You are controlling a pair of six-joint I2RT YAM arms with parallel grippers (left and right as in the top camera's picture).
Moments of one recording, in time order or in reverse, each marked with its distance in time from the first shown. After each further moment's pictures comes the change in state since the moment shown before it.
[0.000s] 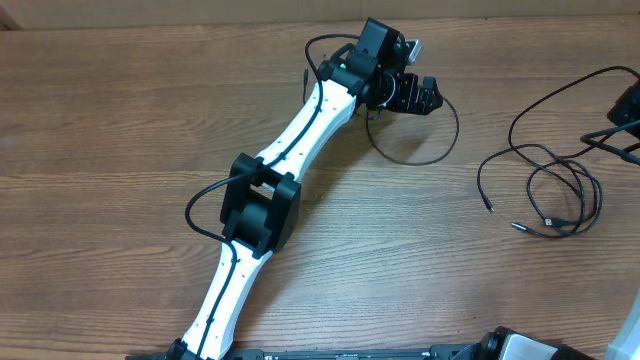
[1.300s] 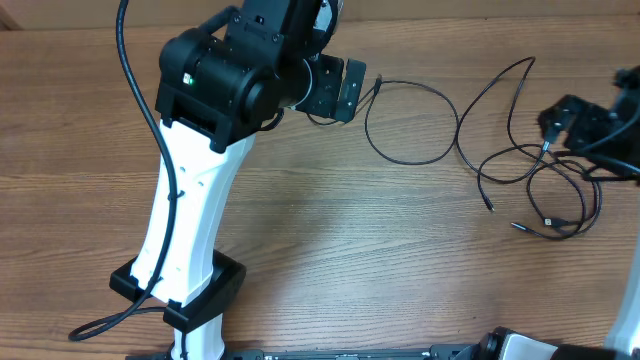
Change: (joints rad) left arm 0.007 -0.522 0.464 -0.996 -0.568 0.163; right arm 0.043 0.019 -0.165 -0.066 -0.270 -0.116
